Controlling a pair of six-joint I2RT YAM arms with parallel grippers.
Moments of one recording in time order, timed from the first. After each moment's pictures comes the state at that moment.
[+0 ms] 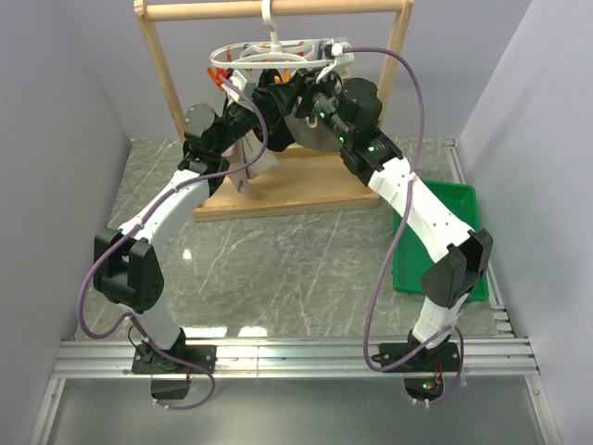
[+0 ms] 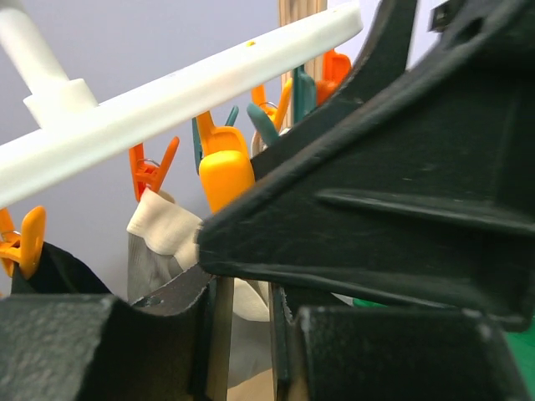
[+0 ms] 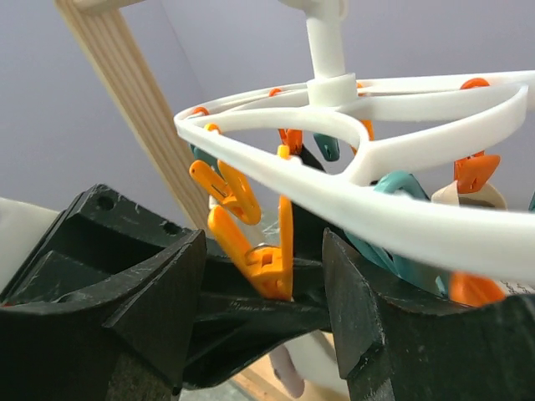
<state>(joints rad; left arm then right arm) -0.40 1.68 1.50 0.62 0.52 -0.15 0.59 1.75 1.88 0.06 -0.09 0.30</state>
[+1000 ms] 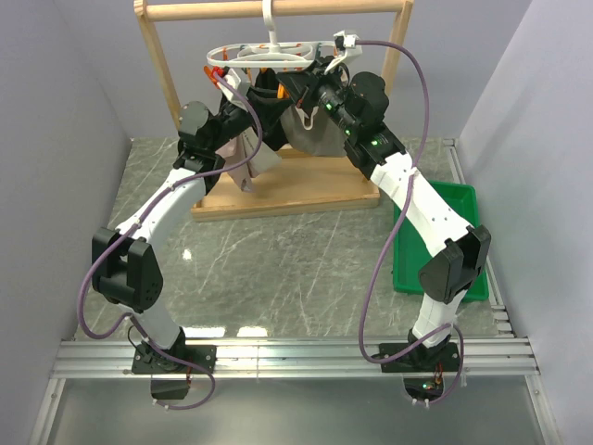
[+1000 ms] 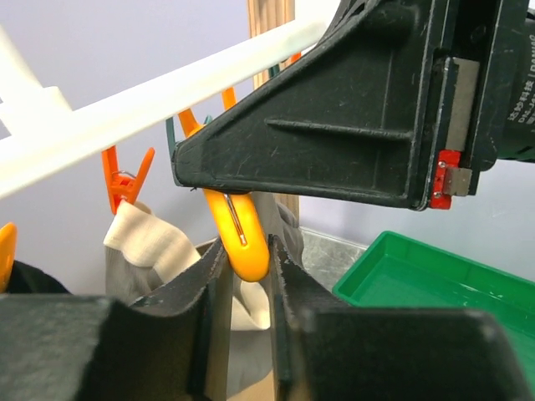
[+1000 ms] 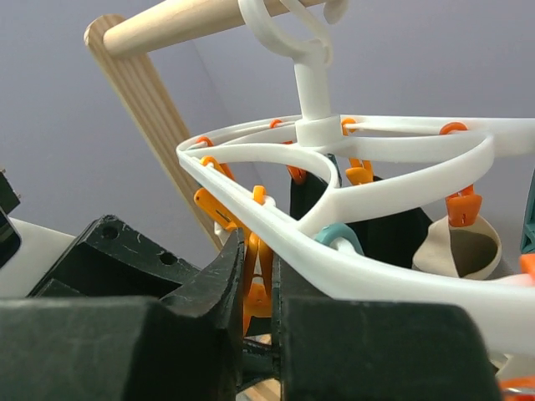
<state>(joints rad) -0.36 1.68 1.51 0.64 0.64 -0.21 0.55 1.79 1.92 0.14 -0.18 0.40</state>
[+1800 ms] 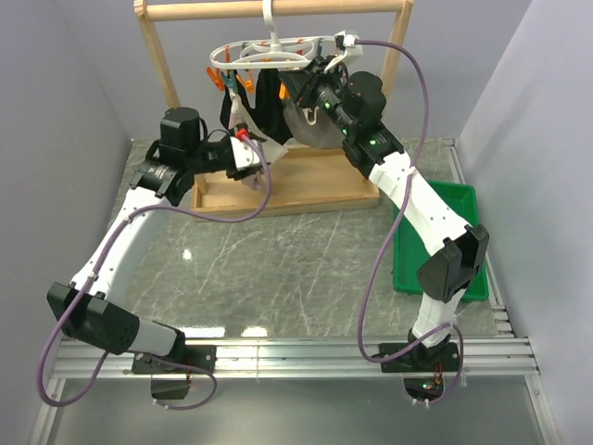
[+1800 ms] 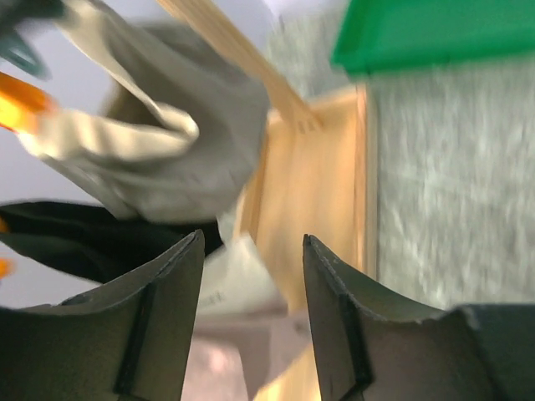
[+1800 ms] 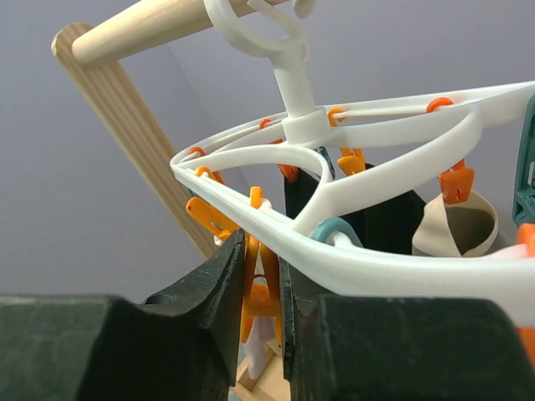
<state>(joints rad) -0.33 1.39 1.51 -0.38 0.81 0.83 0.55 1.80 1.94 0.11 -0.11 0.41</state>
